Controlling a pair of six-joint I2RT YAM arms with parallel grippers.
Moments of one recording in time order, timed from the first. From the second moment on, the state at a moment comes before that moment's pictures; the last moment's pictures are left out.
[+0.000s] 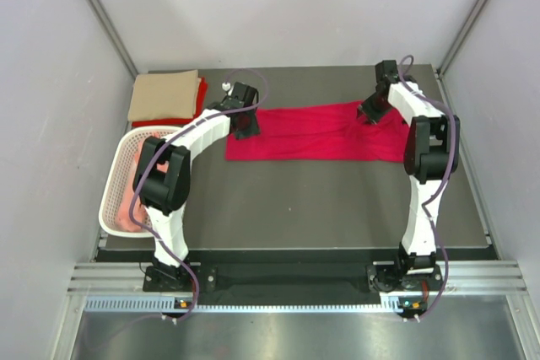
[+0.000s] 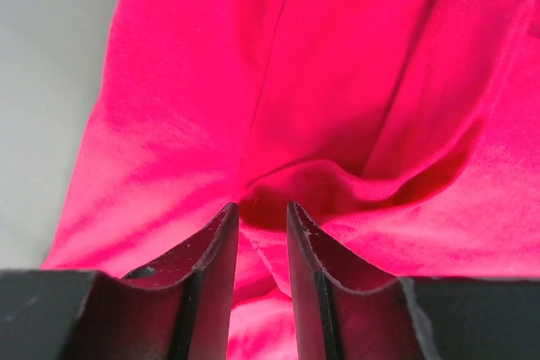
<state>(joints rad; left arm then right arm) -0.42 1.94 1.48 -0.49 -0.14 -0.60 0.06 2.21 1.83 -0.76 0.00 0.94</state>
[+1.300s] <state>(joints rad) -0.42 1.94 1.48 -0.48 -0.14 -0.61 0.11 2.26 1.84 -0.56 -0.13 0.69</state>
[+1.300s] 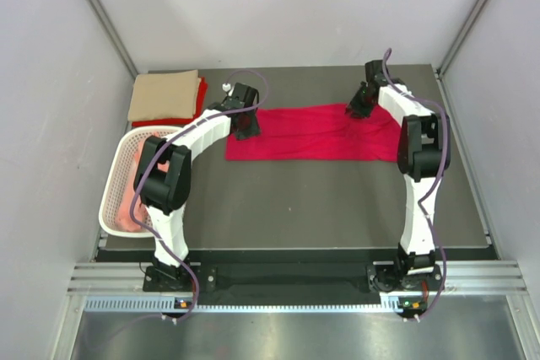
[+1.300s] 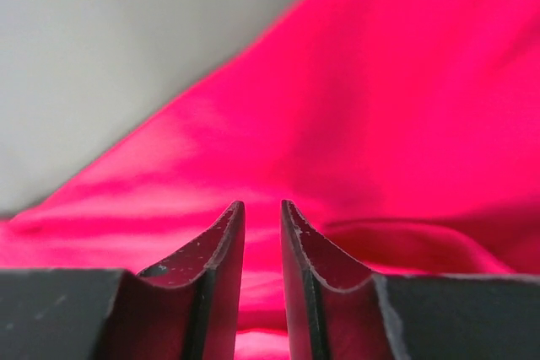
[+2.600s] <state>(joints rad) -0.43 1.94 1.45 -0.48 -0.12 -0.60 0.16 2.27 2.03 -0.97 0.17 0.91</state>
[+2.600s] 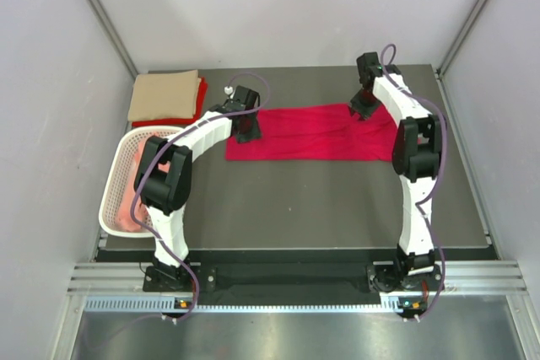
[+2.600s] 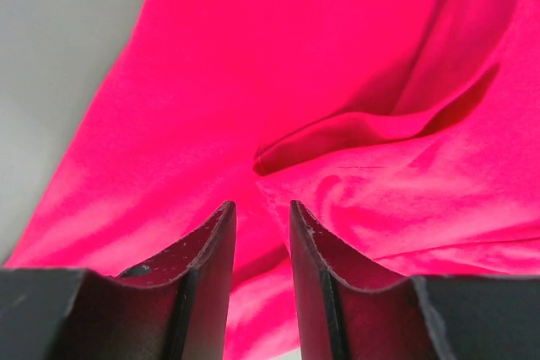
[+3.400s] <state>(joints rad) -0.43 1.94 1.45 -0.48 -0.12 -0.60 0.18 2.35 2.06 -0.97 0.20 0.93</state>
